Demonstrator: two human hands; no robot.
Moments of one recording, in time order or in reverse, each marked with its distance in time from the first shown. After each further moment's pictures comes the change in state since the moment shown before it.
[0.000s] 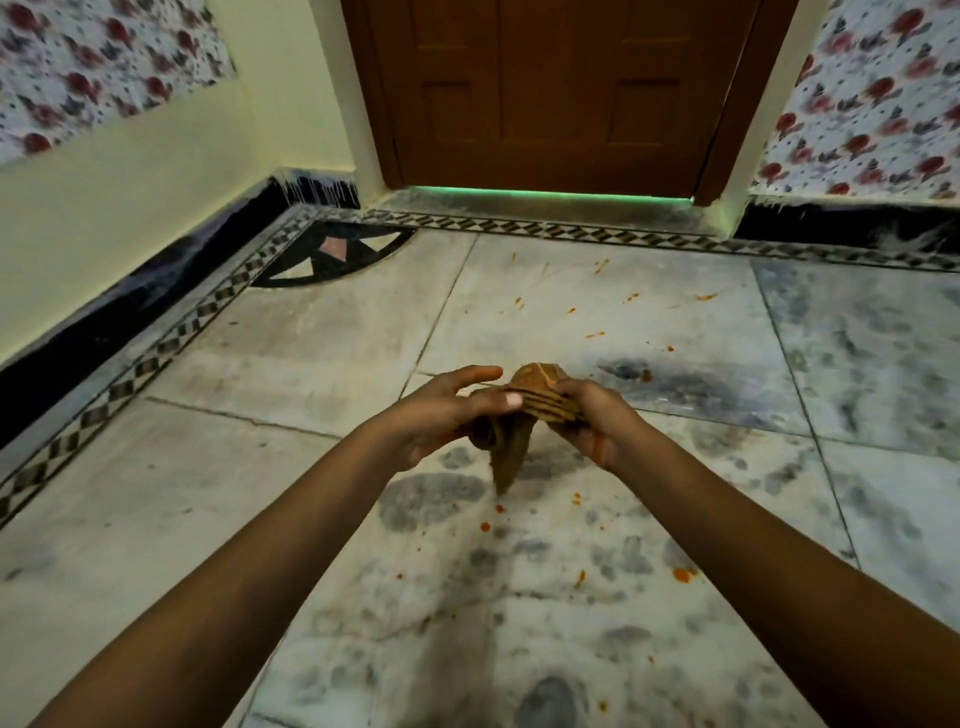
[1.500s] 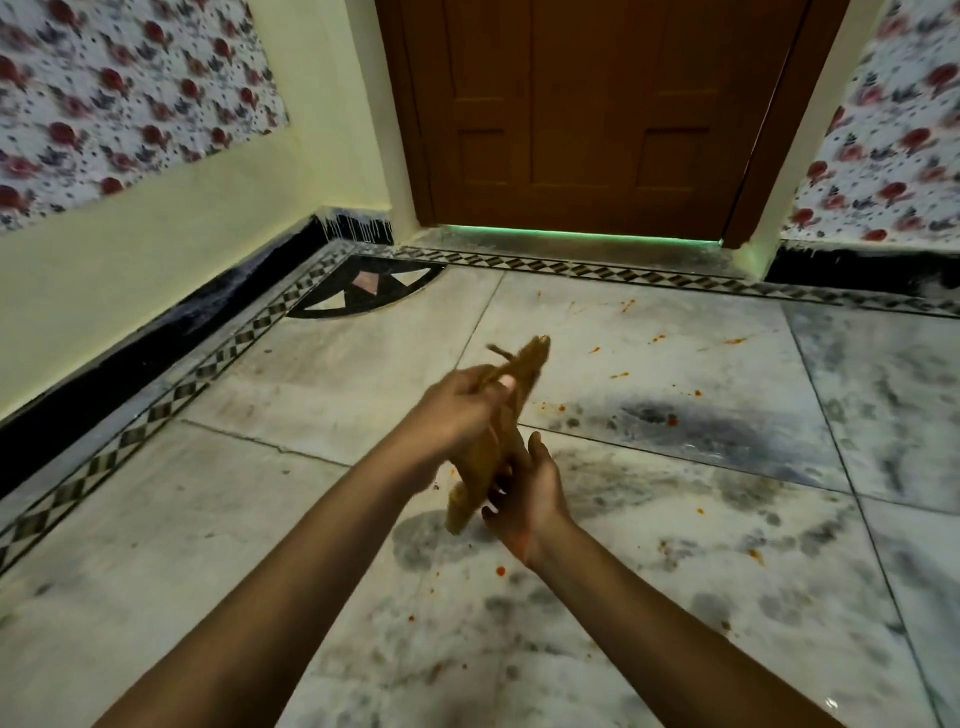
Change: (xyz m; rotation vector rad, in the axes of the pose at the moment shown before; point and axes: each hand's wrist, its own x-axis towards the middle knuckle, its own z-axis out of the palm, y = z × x) left_hand -0.041 0.052 0.018 0.234 0.329 0.122; right_hand -0.025 0.055 0.061 0.345 -0.204 0.130
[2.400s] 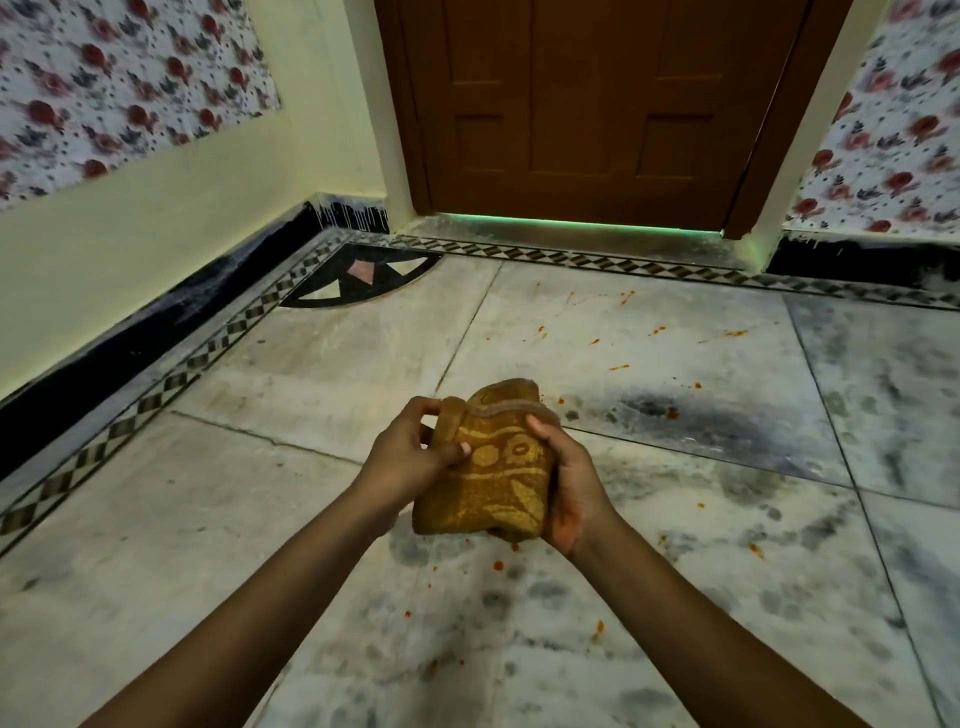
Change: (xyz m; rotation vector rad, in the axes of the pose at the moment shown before) left_hand 0.013 -0.077 -0.011 0.002 0.108 -0.094; right_hand -0.014 -0.025 -0.018 -0.043 -0.281 -0.031
